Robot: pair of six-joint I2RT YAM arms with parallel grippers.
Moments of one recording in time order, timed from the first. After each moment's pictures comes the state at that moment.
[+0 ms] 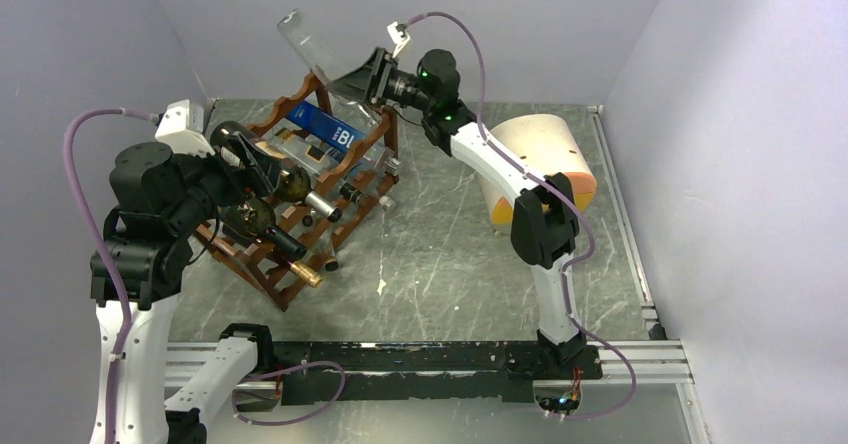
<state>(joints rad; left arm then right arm) -0.09 0.82 1.37 -0.84 0.15 -0.40 0.61 2.12 1.96 0.34 -0.66 0.90</state>
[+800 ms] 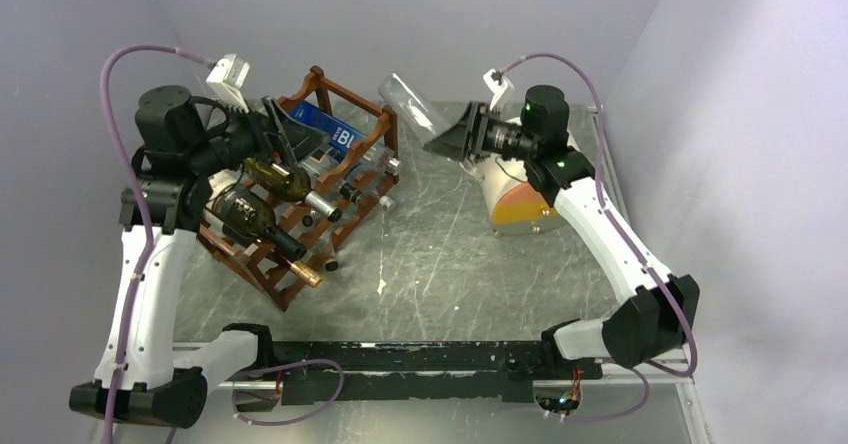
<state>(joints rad) -0.09 1.04 1.44 -0.61 0.66 -0.40 0.35 1.38 1.29 -0.02 -0.78 0.67</state>
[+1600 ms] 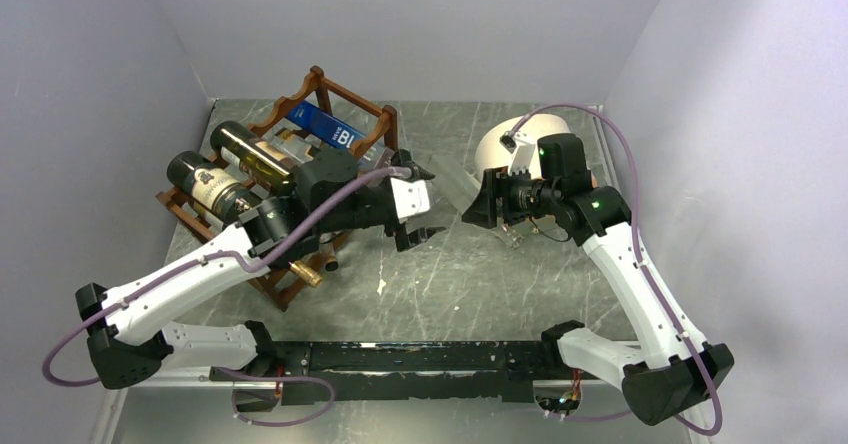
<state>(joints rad) -1.00 1.18 1.28 -0.29 0.28 0.35 0.36 1.07 1.17 -0.81 -0.50 0.21</state>
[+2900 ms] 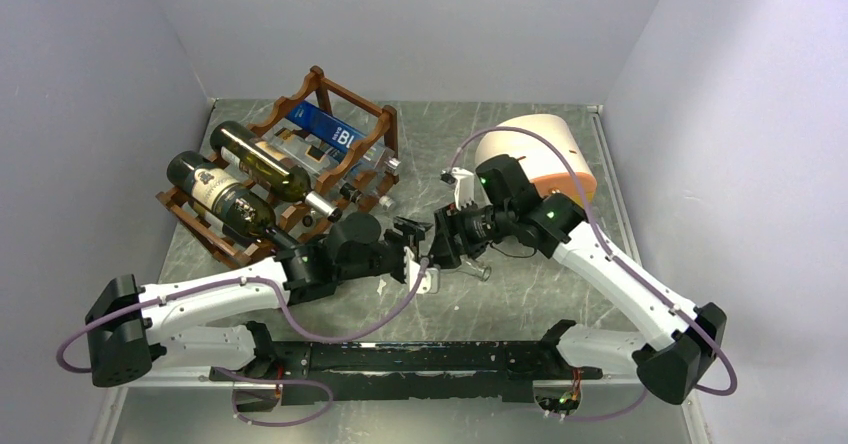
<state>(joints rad) -1.10 1.14 0.77 0.04 0.10 0.81 0.70 1.16 1.12 -0.79 -0.56 0.28</state>
